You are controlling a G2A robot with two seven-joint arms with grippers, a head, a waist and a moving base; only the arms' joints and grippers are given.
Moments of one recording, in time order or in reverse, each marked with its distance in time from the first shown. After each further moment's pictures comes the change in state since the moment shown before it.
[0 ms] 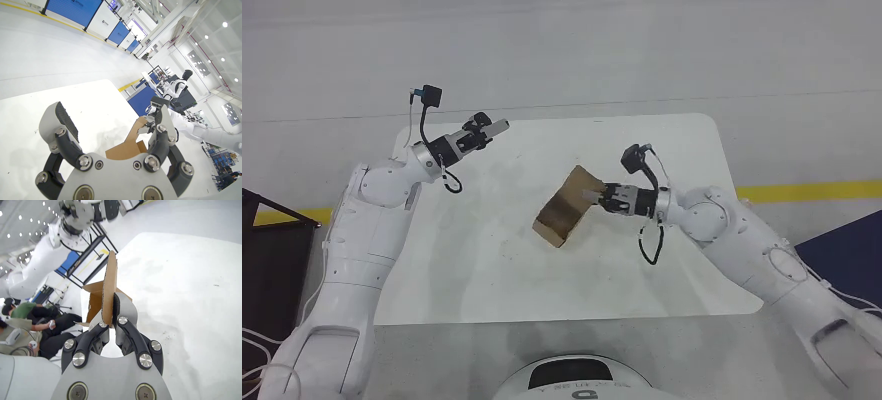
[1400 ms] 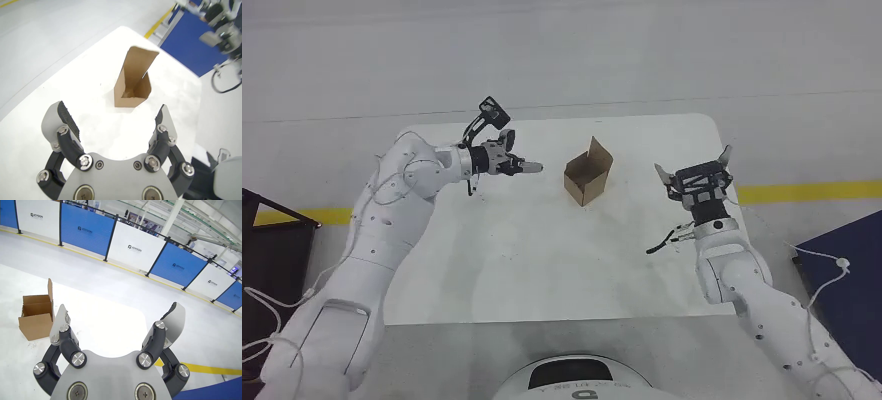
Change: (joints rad) left arm -0.194 -0.049 0.278 0.158 0.706 -0.145 0.147; right arm -0.708 0.078 0.526 -0.685 -1.085 1.142 -0.351
